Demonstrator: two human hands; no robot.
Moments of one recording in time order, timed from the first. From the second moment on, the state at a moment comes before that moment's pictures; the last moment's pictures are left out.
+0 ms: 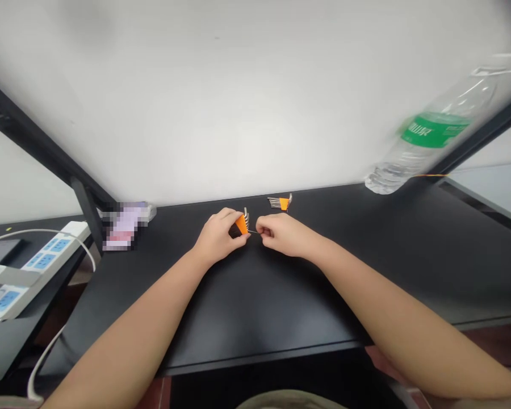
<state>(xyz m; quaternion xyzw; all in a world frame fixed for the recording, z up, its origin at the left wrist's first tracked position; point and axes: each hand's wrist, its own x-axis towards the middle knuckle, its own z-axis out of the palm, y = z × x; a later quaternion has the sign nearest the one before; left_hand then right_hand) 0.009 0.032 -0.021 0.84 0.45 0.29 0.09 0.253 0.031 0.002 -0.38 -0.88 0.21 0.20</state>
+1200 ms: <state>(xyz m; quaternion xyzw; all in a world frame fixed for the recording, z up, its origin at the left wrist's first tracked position) 0.003 0.039 -0.027 0.85 0.48 0.22 0.04 0.298 0.080 -0.028 -0.54 -0.77 0.10 0.31</state>
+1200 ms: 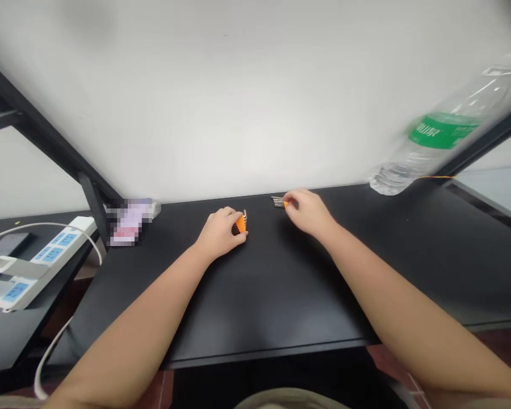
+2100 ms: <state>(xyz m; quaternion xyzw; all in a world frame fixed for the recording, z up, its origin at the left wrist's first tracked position) 0.011 0.026 -0.014 0.89 0.42 0.16 0.05 0.258 0.052 -0.028 -0.34 -0.89 0.19 0.23</state>
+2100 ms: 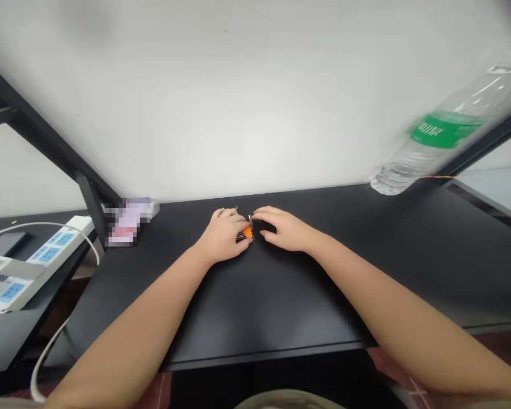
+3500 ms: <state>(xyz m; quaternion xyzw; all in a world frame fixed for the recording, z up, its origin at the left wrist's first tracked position) 0.015 0.027 -0.010 0.90 0.40 0.15 0.09 0.258 0.060 -0.040 -0.33 -0.90 0.19 0.19</state>
